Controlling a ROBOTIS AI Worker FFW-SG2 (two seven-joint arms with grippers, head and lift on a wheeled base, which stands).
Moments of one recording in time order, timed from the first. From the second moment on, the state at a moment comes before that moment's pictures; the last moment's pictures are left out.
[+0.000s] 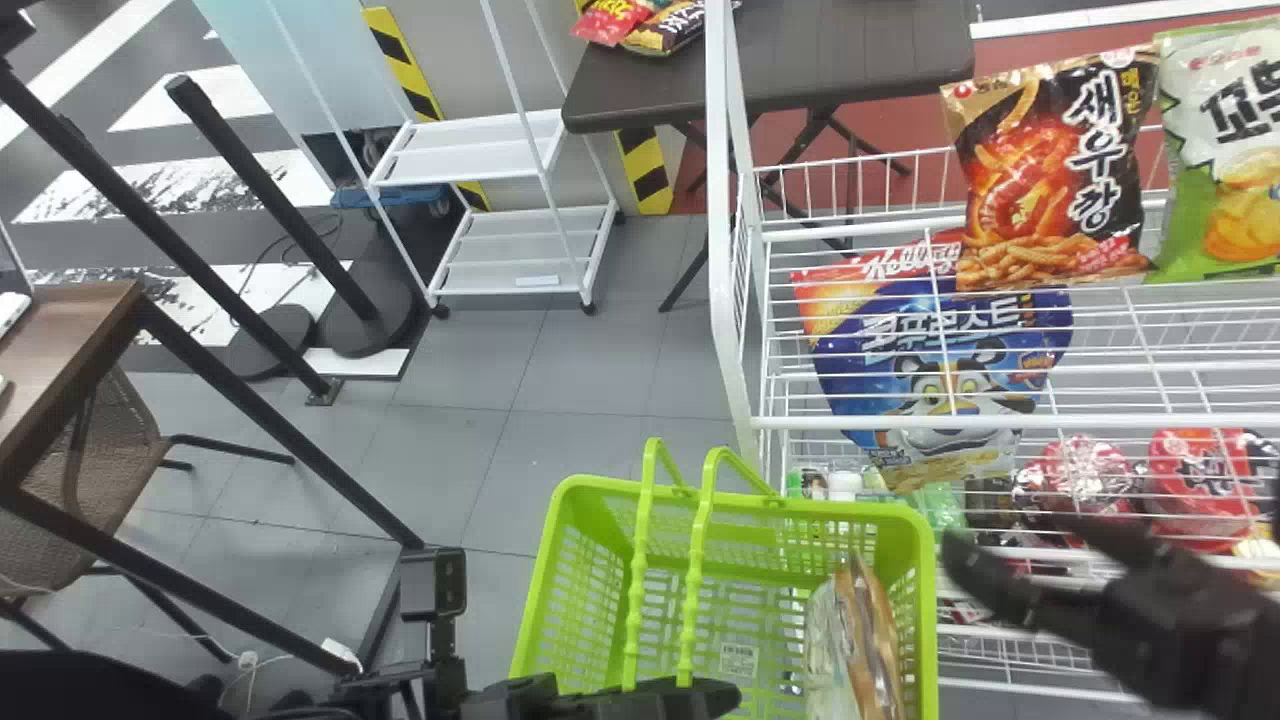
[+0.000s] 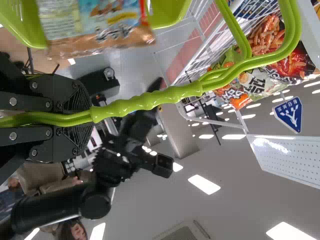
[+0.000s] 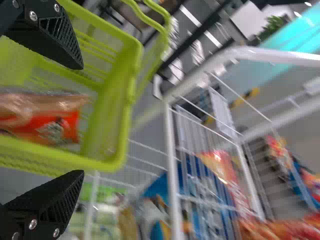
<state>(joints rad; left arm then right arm) 0.51 0.17 0.36 -1.90 0.33 1.03 -1.57 0.48 -0.06 0.10 -2.24 -0.25 0.78 0.32</state>
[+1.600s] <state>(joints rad) 0.52 0.16 0.36 -1.89 0.34 1.03 -1.57 -0.31 0.00 0.24 -1.26 0.01 0.33 0.00</state>
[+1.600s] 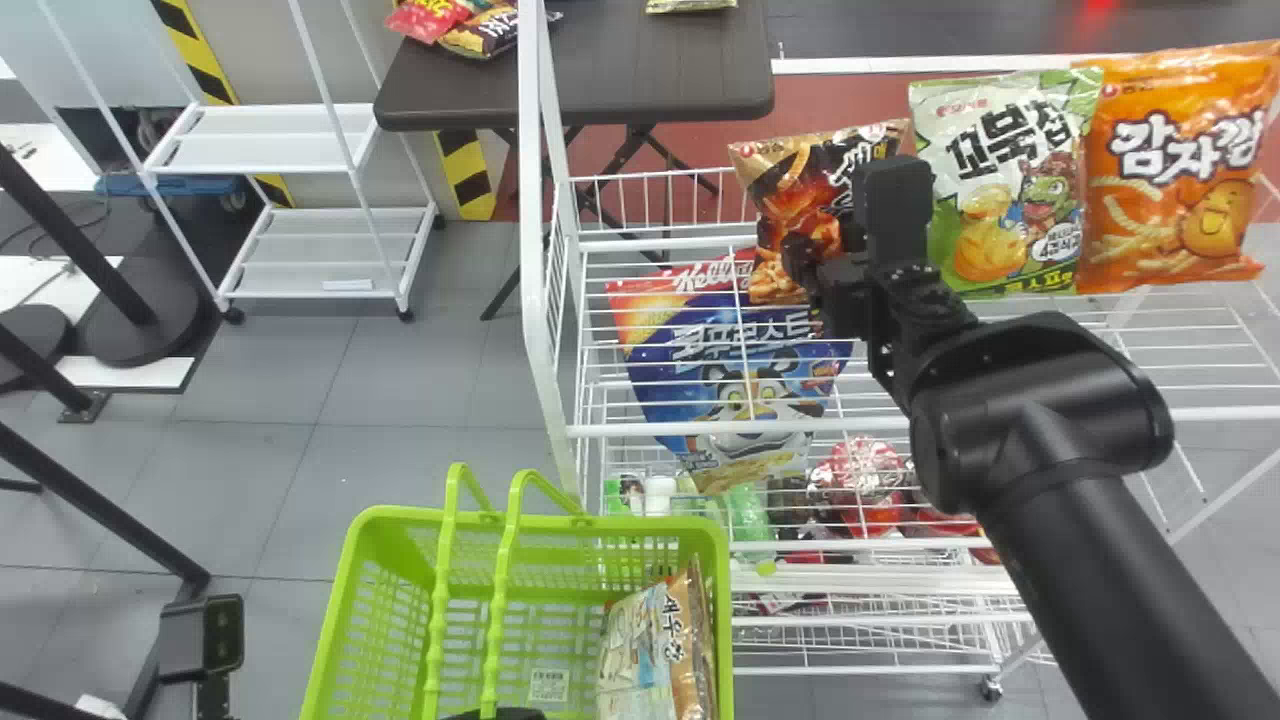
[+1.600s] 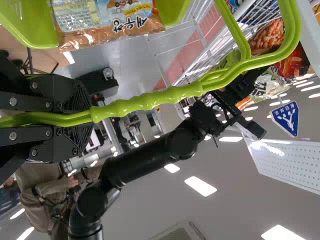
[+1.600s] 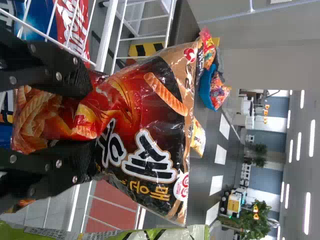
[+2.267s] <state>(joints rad) 0.52 0.16 0.37 -1.88 0.34 1.03 -1.57 0.14 -0.02 0.19 -1.95 -0.02 0.51 0.11</state>
